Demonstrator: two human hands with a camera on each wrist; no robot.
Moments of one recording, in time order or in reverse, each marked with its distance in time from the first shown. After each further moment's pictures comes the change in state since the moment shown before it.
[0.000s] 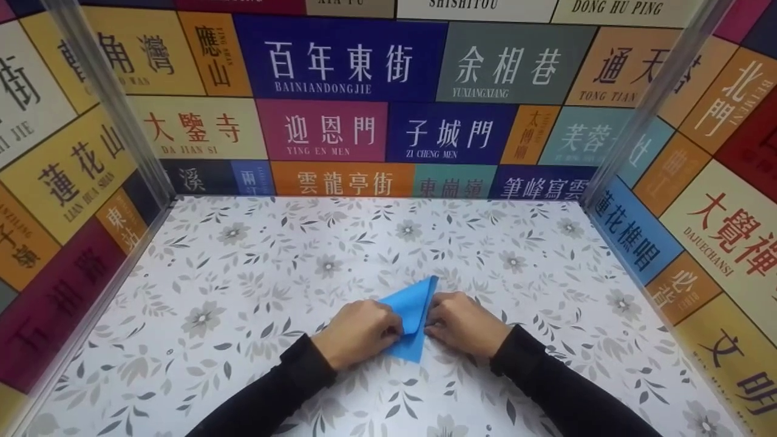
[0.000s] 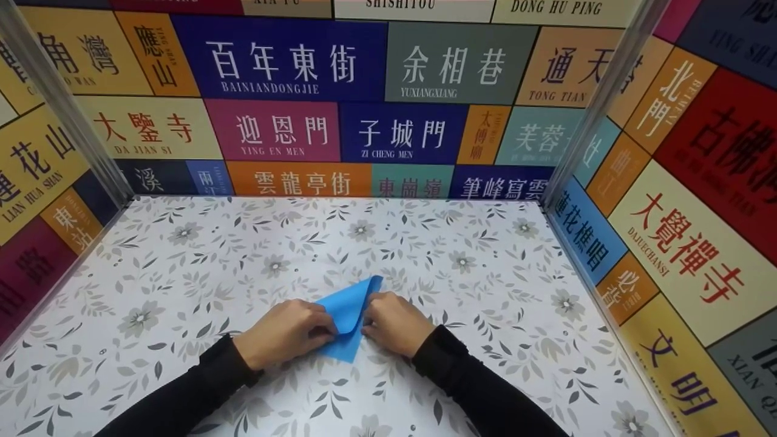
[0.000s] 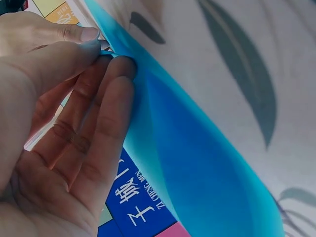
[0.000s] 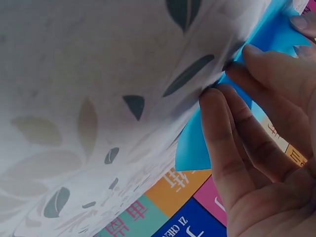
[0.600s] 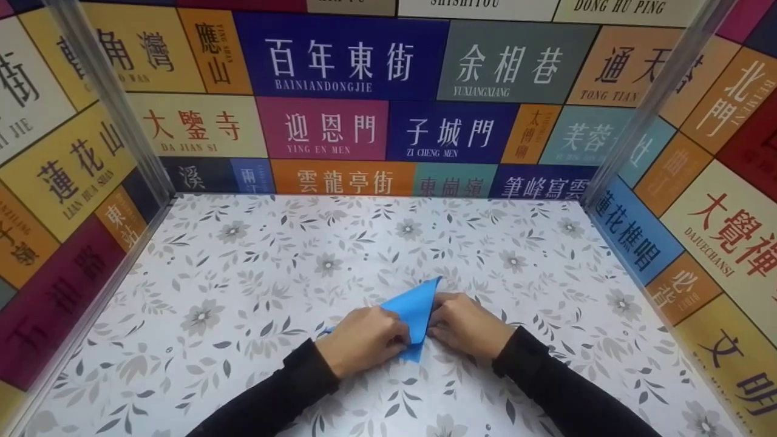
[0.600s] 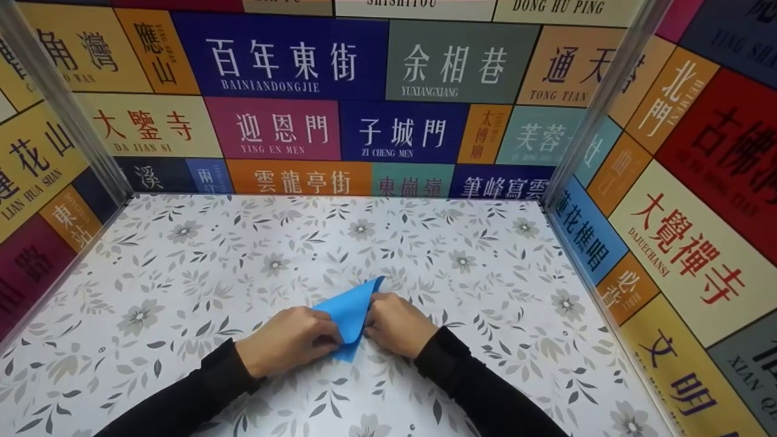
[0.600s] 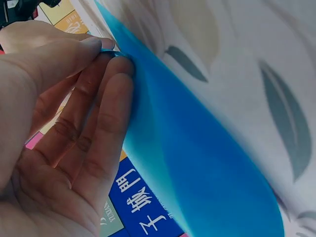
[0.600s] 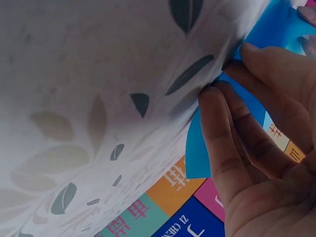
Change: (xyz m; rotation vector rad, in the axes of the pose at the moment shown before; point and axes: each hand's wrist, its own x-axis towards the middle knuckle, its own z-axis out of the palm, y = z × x) left_hand -0.002 0.014 0.000 0.010 -0.028 0.053; right_hand -0.004 0.002 -0.001 0.029 0.000 -0.044
